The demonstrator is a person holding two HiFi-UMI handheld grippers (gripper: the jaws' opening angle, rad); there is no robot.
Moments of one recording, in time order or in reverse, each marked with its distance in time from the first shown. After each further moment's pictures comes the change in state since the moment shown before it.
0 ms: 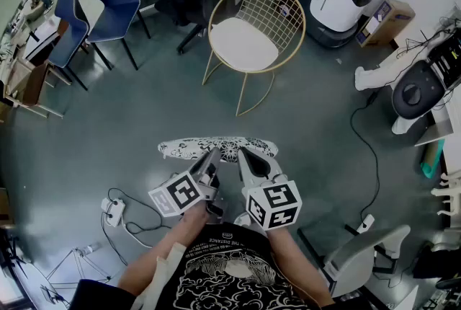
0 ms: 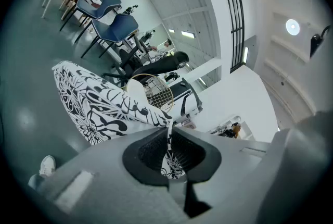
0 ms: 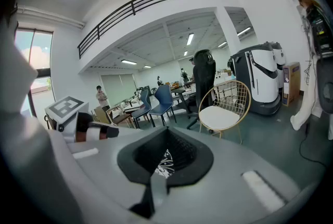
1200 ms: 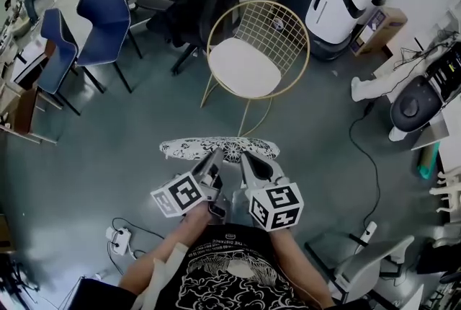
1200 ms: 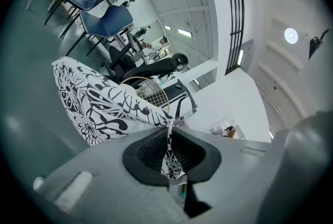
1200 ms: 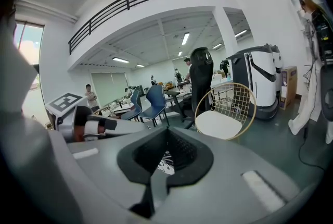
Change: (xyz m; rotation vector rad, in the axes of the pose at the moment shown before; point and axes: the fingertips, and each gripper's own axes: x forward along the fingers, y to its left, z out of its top) left arm 0.073 0.024 0.107 -0.008 0.029 -0.089; right arm 0.112 -0.020 0.045 0.007 0.002 -0.075
